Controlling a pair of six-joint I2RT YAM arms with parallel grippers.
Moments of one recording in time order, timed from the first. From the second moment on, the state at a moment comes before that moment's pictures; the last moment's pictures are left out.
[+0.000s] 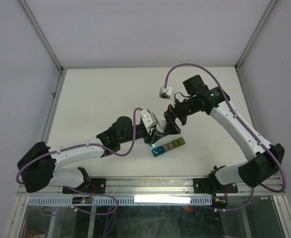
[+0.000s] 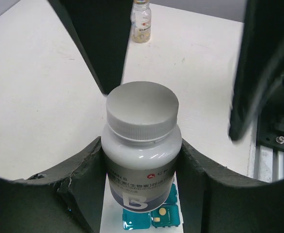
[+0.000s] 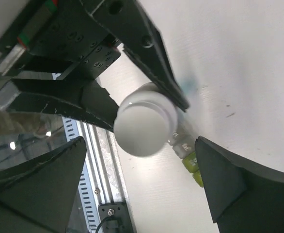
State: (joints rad) left arm -0.97 1.27 0.66 0.47 0.24 0.03; right arm 0.57 1.39 1.39 -1.09 -0.74 -0.45
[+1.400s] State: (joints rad) left arm -0.82 1.35 0.77 0.48 1.03 -0.09; right arm 0.65 1.29 1.44 -1.34 -0.97 -1.31
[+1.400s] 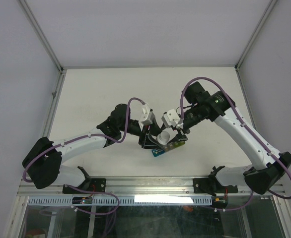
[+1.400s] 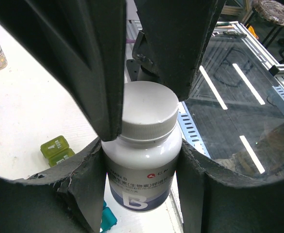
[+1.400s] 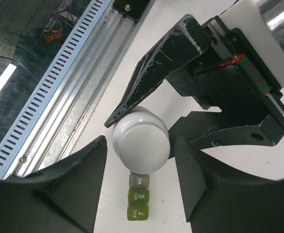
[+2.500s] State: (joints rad) left arm -0.96 1.26 0.63 0.50 0.14 -0.08; right arm 0.62 1.34 1.34 -0.87 -0.63 -0.44
